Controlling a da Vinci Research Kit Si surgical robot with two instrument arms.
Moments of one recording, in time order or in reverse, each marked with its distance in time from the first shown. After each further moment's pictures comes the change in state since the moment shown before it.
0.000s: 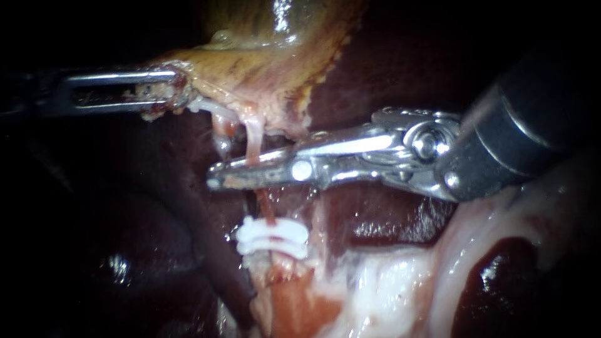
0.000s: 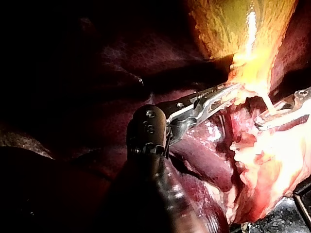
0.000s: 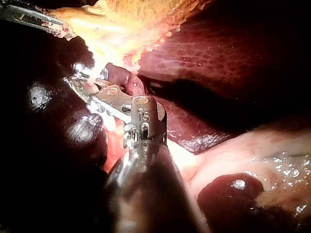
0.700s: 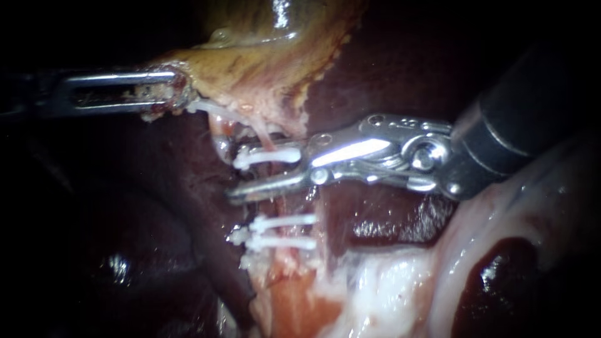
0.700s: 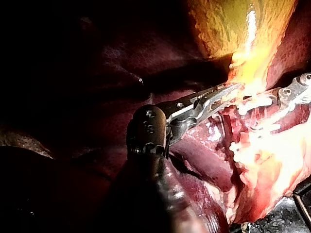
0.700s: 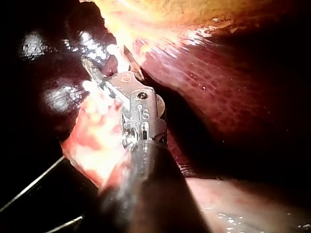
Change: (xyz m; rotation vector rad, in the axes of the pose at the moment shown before) right arm -0.003 0.006 0.001 -0.103 -0.043 -0.462; left arm 0.000 0.000 0.000 0.000 0.000 0.000
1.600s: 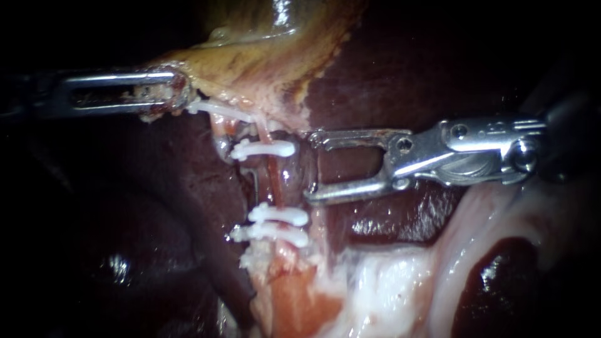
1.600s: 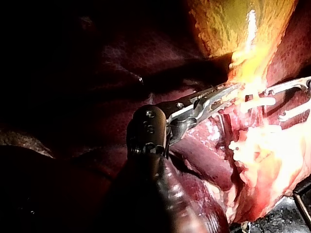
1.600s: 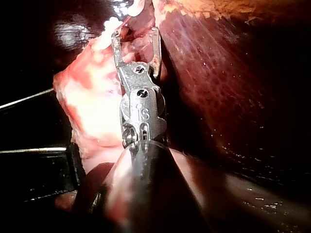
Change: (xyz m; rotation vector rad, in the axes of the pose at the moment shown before) right arm -0.002 -0.002 -0.009 -0.083 0.015 -0.207; left arm 0.000 0.000 0.000 0.000 0.000 0.000
